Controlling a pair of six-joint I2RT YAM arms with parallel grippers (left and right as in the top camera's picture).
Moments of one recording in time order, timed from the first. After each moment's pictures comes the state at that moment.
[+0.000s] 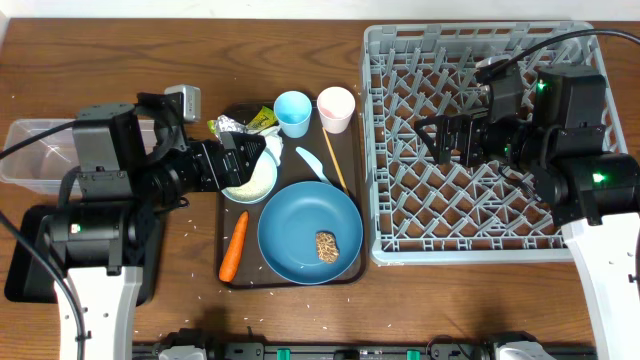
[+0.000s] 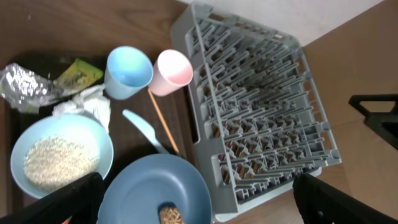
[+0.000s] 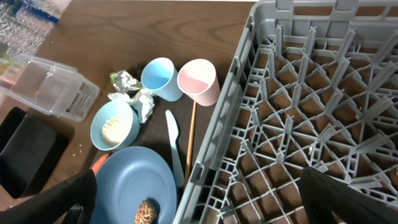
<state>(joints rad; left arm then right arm) 0.03 1.09 1.25 -0.89 0.63 -0.28 0.12 1.27 1.37 -0.84 -0.45 0.09</state>
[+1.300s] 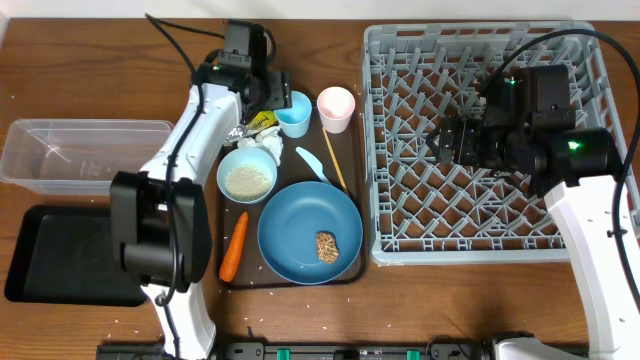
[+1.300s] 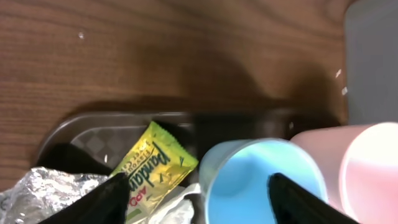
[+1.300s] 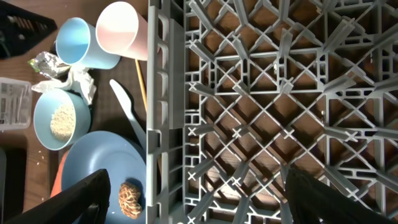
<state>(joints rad) -0.19 2.01 1.61 -0.64 0.08 -0.28 0.12 1.40 1.37 -1.00 -0.27 0.27</state>
